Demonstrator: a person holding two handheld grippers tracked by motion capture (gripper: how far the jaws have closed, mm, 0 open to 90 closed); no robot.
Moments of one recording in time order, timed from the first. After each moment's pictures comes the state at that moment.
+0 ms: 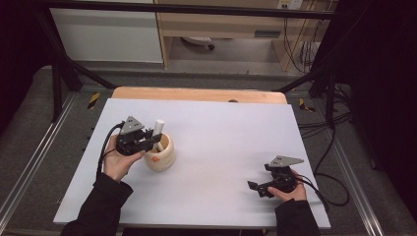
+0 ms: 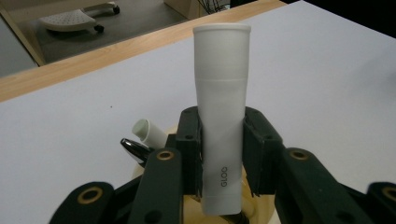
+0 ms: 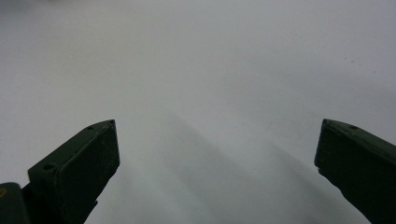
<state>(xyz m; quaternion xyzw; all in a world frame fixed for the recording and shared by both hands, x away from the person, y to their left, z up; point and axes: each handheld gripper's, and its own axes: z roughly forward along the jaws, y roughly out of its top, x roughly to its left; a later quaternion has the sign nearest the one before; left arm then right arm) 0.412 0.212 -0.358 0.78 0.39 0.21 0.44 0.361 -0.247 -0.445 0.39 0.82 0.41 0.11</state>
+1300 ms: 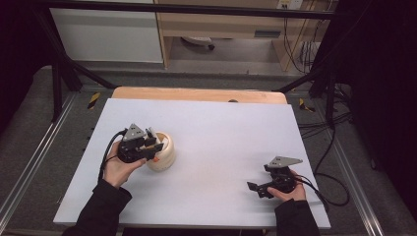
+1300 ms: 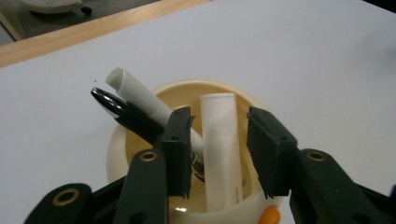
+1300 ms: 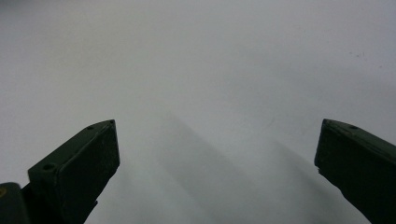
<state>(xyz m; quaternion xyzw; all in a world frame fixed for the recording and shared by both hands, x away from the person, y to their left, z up) 0.404 0.213 -0.371 0.80 0.38 0.20 0.43 0.361 -0.246 -0.447 0.39 0.82 0.40 0.11</state>
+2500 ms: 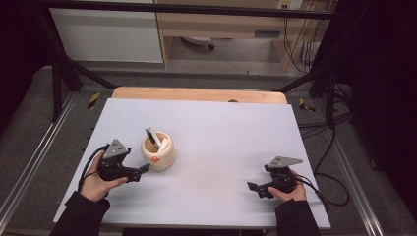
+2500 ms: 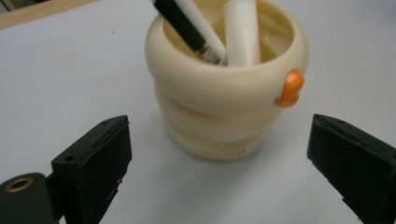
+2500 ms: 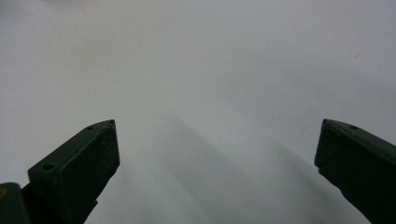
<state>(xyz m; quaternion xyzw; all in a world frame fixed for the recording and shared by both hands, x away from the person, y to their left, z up) 0.370 0.262 -0.401 0.81 0.38 0.19 0.40 0.361 -0.246 -0.446 0.39 0.82 0.40 0.11</state>
